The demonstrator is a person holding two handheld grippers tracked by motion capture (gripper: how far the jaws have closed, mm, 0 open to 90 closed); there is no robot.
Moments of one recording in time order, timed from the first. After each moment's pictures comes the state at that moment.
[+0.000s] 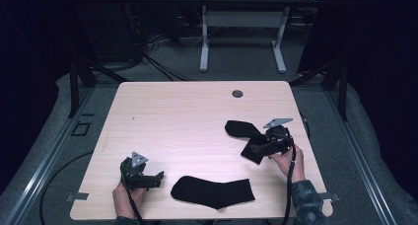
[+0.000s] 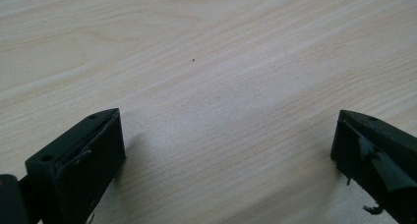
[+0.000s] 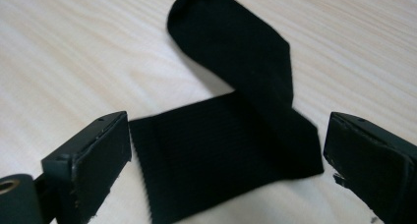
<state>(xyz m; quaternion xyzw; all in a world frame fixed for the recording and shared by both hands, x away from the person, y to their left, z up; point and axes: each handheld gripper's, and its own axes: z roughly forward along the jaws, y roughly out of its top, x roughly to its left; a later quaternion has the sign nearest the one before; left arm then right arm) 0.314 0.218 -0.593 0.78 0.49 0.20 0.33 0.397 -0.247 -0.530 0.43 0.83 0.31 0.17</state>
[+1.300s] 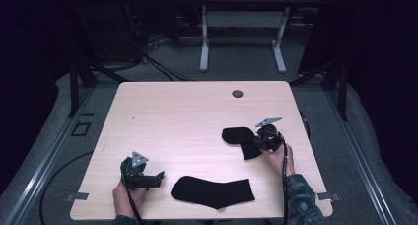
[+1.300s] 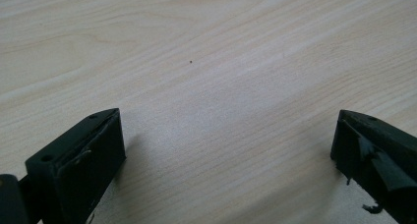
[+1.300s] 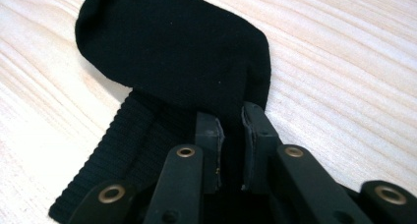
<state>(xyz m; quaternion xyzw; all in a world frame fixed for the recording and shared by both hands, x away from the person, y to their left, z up) 0.315 0.217 -0.593 0.79 0.48 0.20 0.33 0.424 -0.235 -0.568 0.45 0.83 0.30 0.15</state>
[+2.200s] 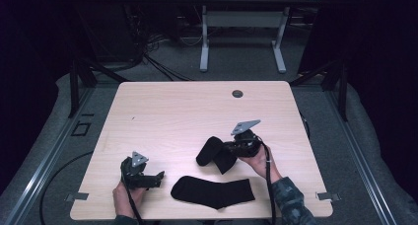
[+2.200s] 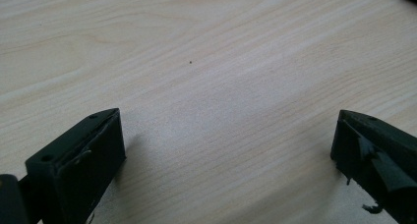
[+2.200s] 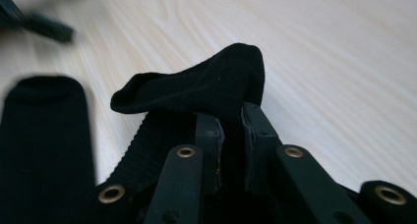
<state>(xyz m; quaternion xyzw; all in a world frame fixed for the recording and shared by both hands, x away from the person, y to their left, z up) 0.315 0.217 -0.593 0.79 0.48 0.20 0.33 0.389 -0.153 -0.532 0.27 0.88 0.38 0.08</state>
